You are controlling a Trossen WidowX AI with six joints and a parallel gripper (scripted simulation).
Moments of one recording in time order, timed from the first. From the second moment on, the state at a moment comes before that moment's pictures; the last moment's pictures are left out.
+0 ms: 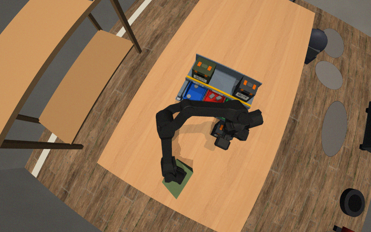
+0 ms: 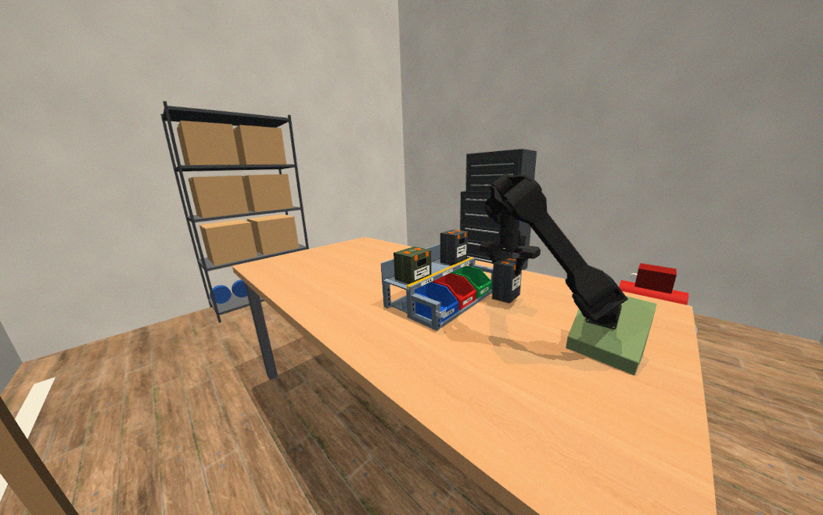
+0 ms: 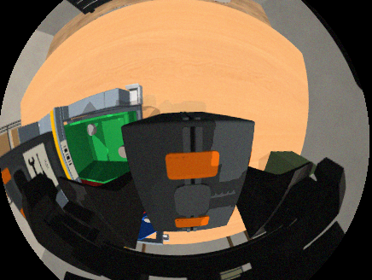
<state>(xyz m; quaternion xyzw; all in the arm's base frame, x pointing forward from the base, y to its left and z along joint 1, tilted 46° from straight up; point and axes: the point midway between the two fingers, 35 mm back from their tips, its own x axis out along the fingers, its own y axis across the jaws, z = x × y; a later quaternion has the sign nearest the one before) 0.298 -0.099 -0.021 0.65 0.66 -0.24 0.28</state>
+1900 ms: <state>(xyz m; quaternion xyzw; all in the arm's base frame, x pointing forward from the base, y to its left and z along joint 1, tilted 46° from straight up) 0.297 -0.100 -0.021 0.65 0.66 -0.24 0.28</state>
